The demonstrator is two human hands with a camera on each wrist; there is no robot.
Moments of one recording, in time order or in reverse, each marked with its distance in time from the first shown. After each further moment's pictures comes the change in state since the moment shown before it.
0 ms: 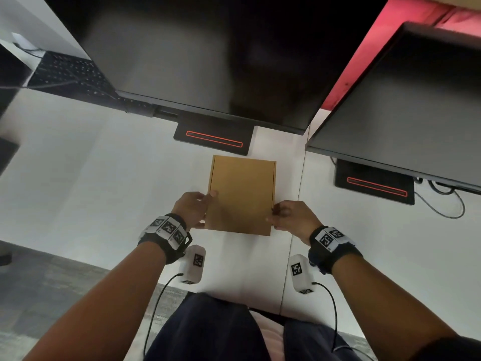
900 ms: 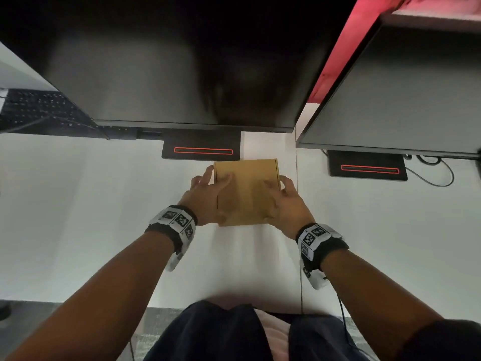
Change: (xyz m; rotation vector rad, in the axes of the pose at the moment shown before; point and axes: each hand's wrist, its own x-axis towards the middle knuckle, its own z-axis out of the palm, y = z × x) left_hand 0.021 0.057 -0.009 1.143 -0.148 0.585; right_hand 0.008 -0.017 0.029 -0.809 0.266 -0.347
